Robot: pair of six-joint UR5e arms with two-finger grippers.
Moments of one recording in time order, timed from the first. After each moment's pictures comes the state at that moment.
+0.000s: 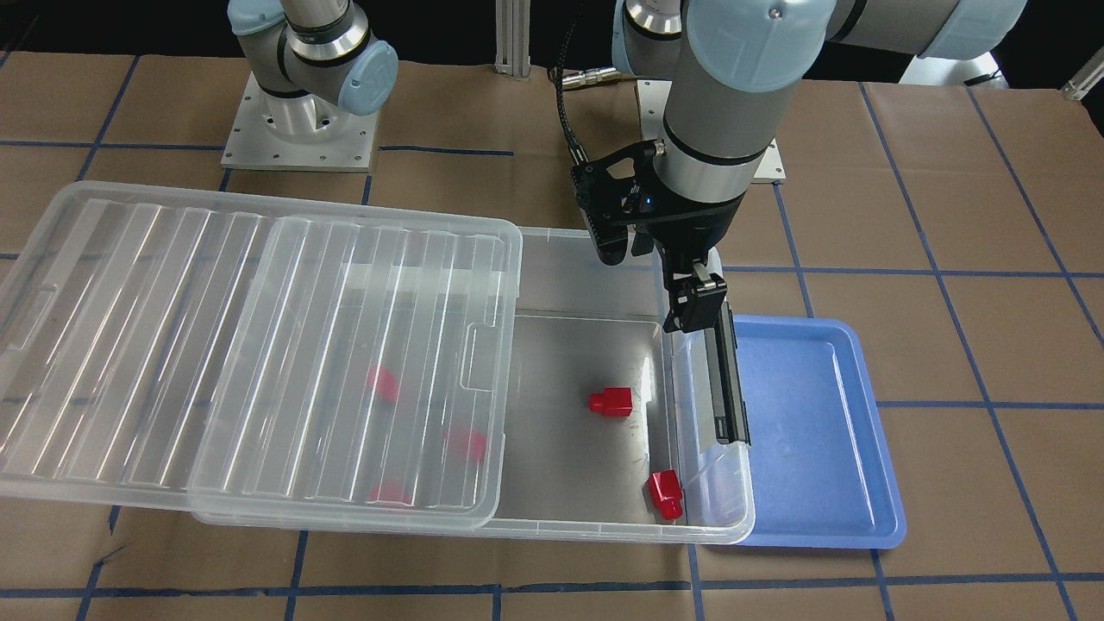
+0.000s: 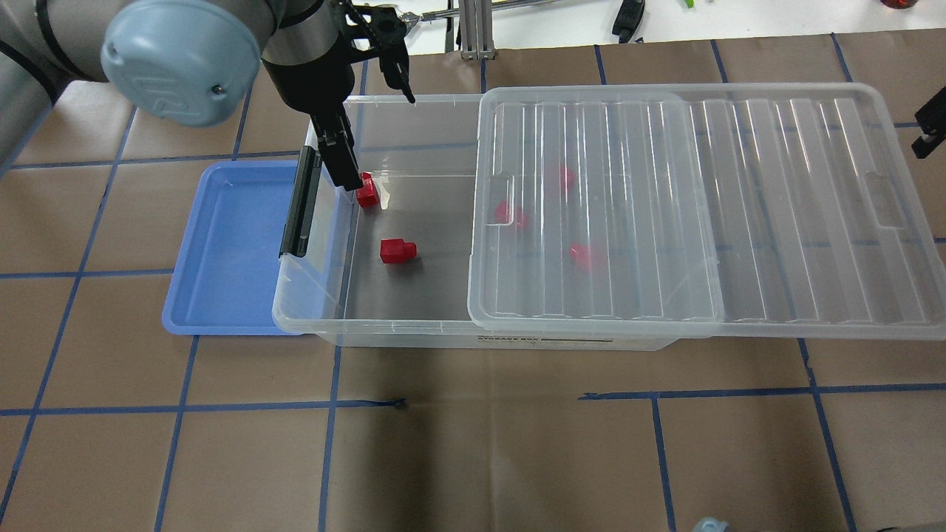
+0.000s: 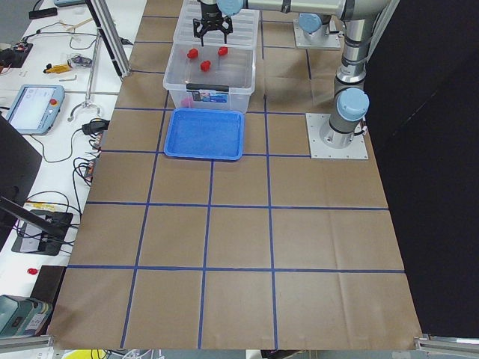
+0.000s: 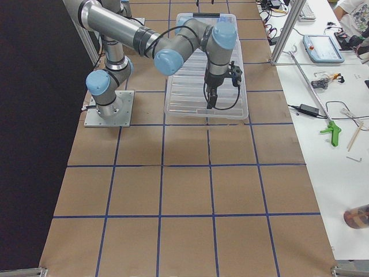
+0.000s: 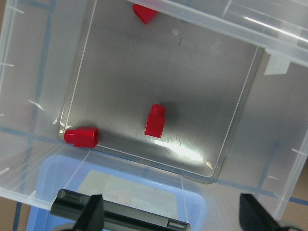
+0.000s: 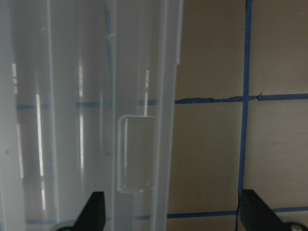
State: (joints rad) left arm -1.74 -1.78 -1.39 -1.55 1.59 1.06; right arm 0.97 -1.39 1.50 -1.66 -1.61 -0.56
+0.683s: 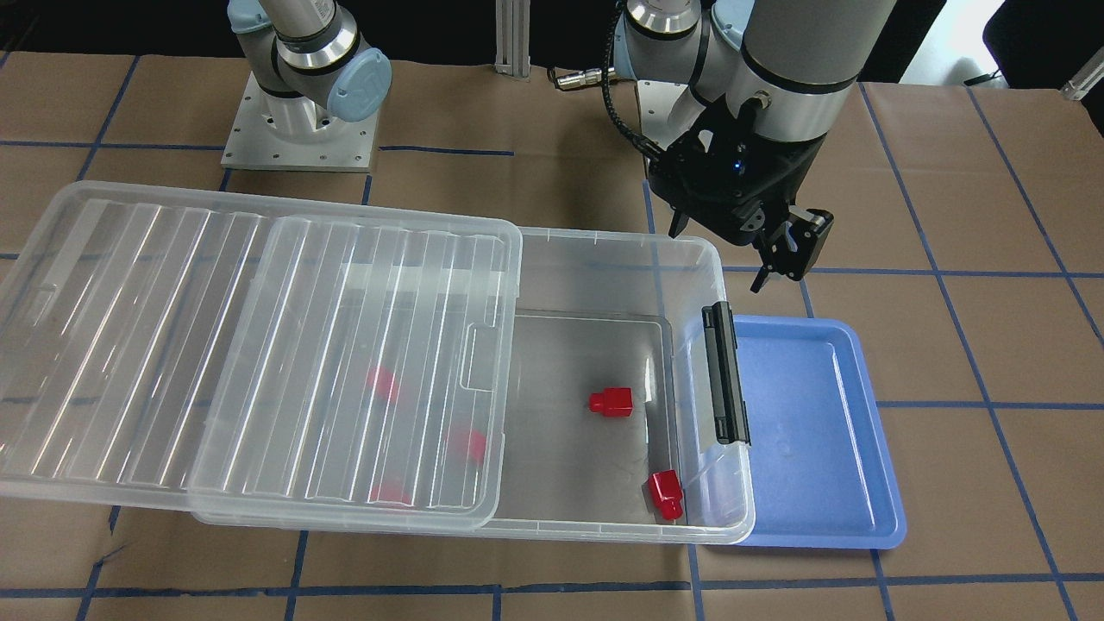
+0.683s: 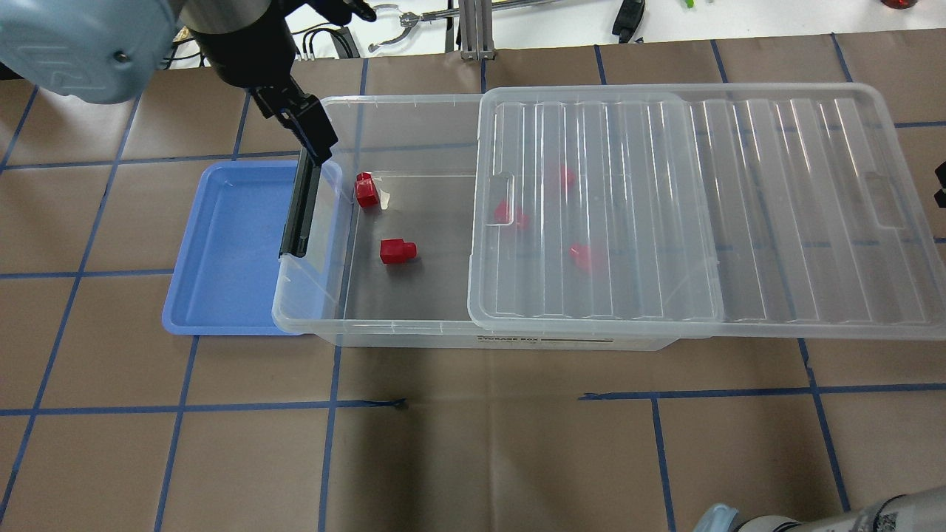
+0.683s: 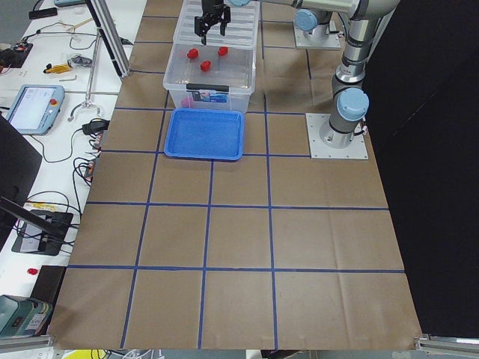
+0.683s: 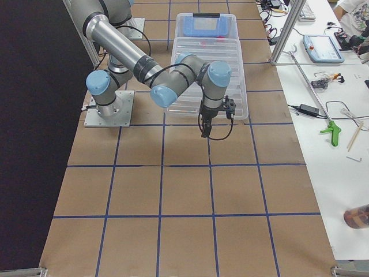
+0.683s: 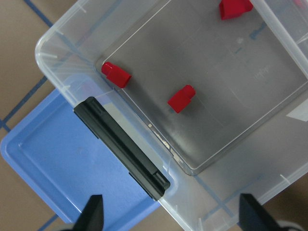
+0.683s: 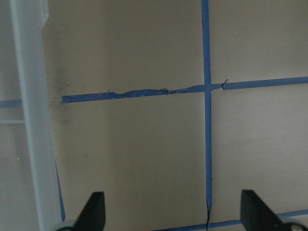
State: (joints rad) left arm -1.66 -1.69 -1.39 -1.60 1.61 0.62; right arm 0.91 -1.35 1.66 -1.87 -1.69 -0.59
